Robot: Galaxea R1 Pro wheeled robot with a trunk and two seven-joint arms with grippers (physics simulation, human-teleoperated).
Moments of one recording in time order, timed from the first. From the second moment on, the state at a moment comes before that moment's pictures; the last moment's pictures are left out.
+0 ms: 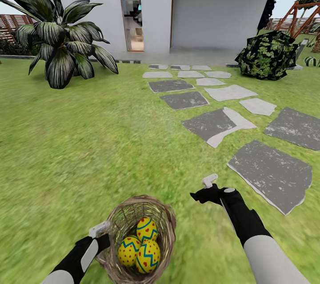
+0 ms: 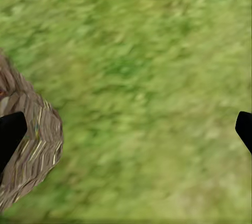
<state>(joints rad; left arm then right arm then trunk) -0.53 -0.02 0.21 -0.44 0.24 0.32 0.17 -0.65 -0.01 -0.05 -0.85 0.39 0.44 0.50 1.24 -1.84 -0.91</state>
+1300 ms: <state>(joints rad) -0.53 -0.02 0.21 -0.43 0.23 0.32 0.17 -0.64 -0.05 -0.05 -0.79 0.38 0.36 0.46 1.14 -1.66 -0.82</state>
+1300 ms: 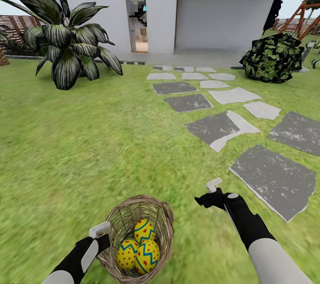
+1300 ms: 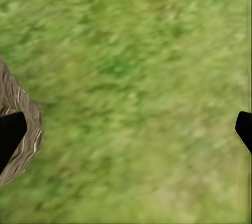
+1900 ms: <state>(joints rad) -0.53 -0.02 0.21 -0.43 0.24 0.32 0.17 -0.64 -0.05 -0.05 -0.79 0.38 0.36 0.46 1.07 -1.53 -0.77</state>
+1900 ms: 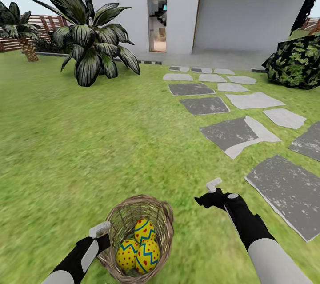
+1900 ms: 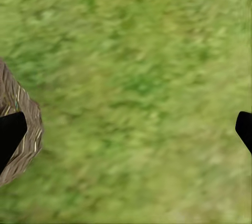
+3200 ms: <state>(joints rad) -0.53 -0.02 0.21 -0.43 0.23 0.32 0.17 -0.64 -0.04 -0.05 -0.71 0.39 0.32 0.42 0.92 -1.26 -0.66</state>
